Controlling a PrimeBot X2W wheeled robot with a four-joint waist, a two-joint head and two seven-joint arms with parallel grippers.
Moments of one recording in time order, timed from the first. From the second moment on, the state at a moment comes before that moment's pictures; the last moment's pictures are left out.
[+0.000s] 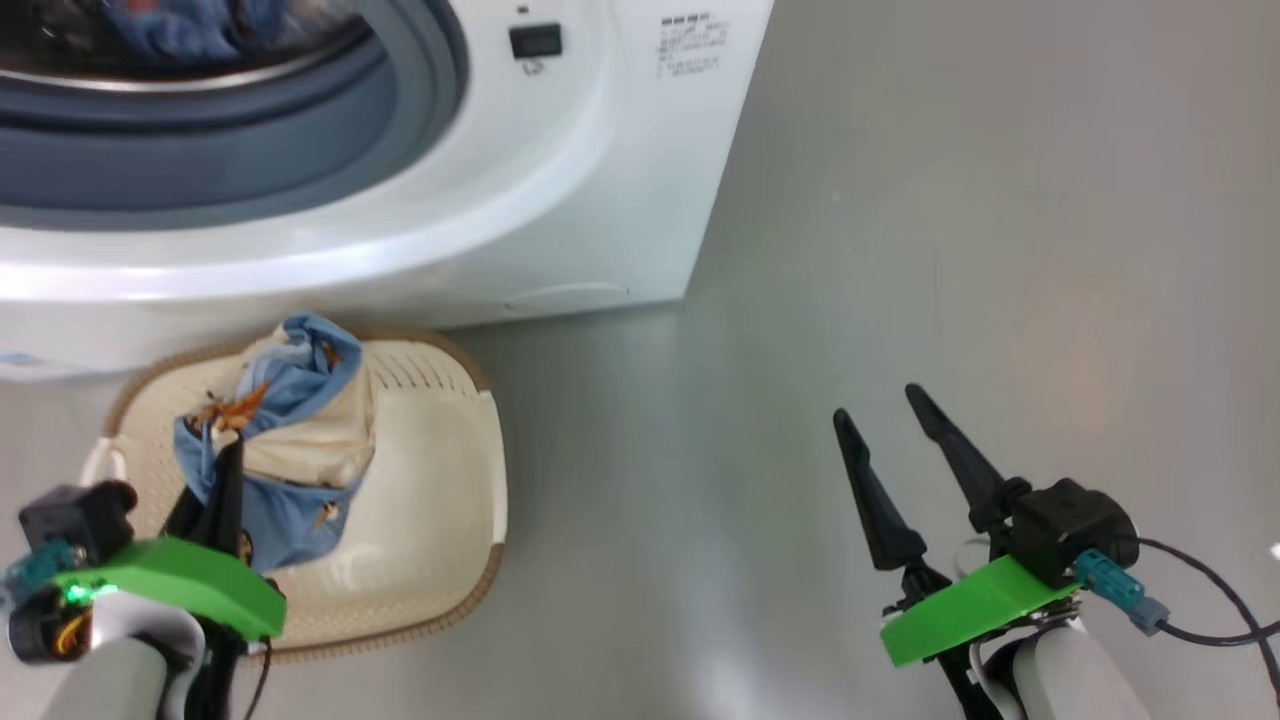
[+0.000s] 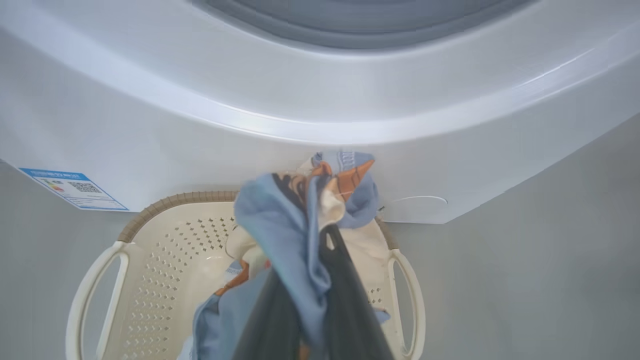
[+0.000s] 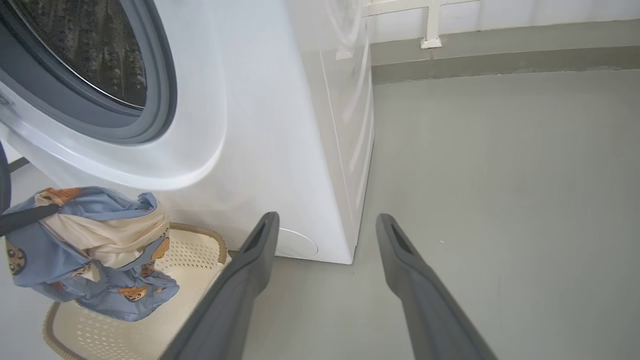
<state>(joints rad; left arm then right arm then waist) -0.38 0.31 -0.26 0.56 -0.66 -0.12 -0.25 -0.19 -0.05 0.15 0.16 0.18 0.13 -0.26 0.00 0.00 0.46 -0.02</state>
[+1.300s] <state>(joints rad) 0.16 0.08 0.17 -0.02 -0.25 -0.13 -0.26 -0.02 -0.05 0.13 0.15 0.17 0.13 -0.26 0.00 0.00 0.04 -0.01</state>
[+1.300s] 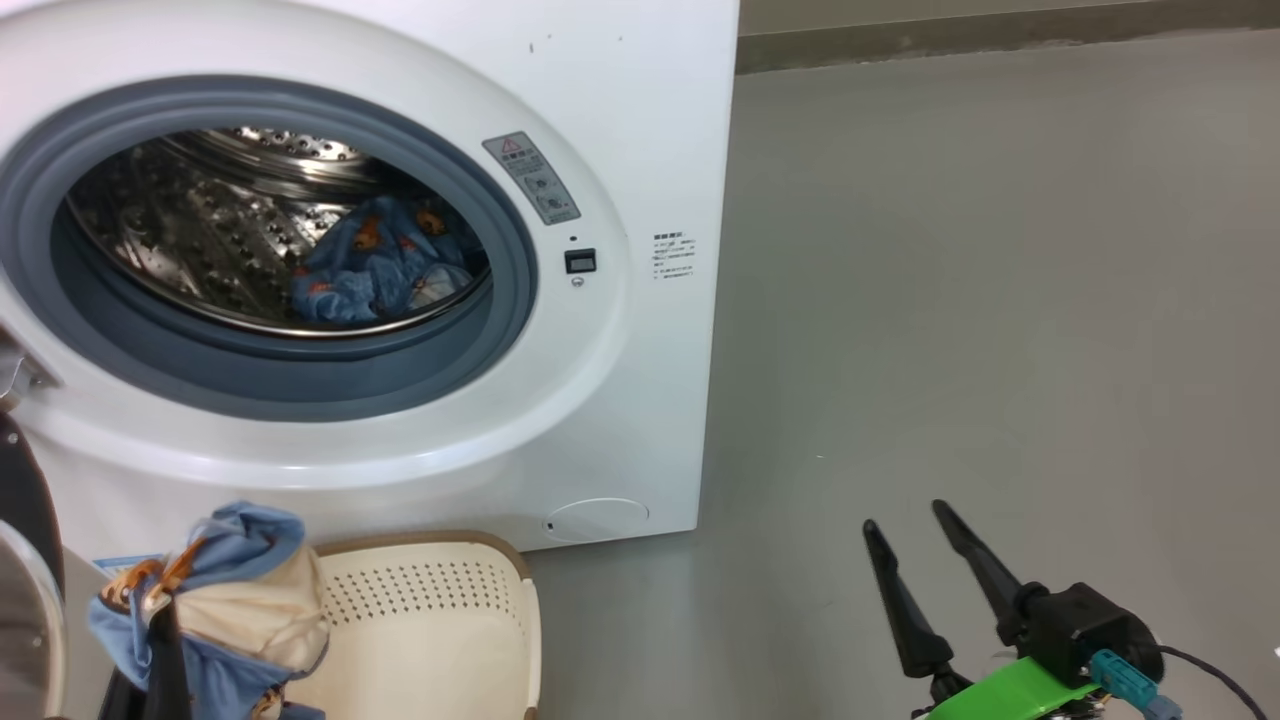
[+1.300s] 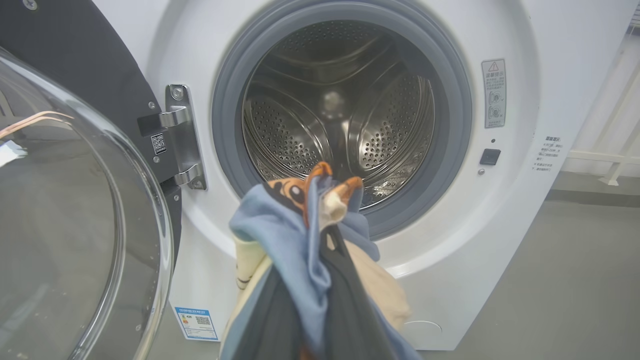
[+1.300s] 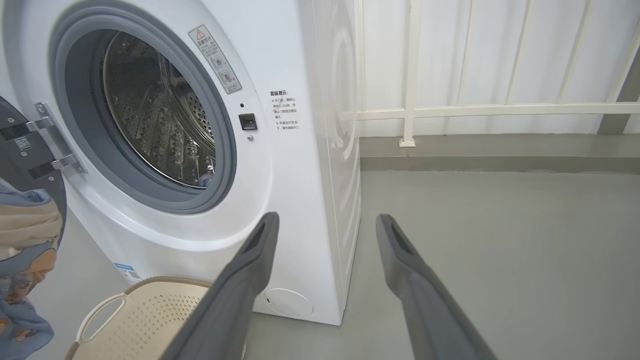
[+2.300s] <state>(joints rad) 0.05 0.07 0.15 0.06 -0.26 -0.13 -0.26 0.00 -0.05 0.09 0.13 0.16 0.13 -0.26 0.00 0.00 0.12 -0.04</state>
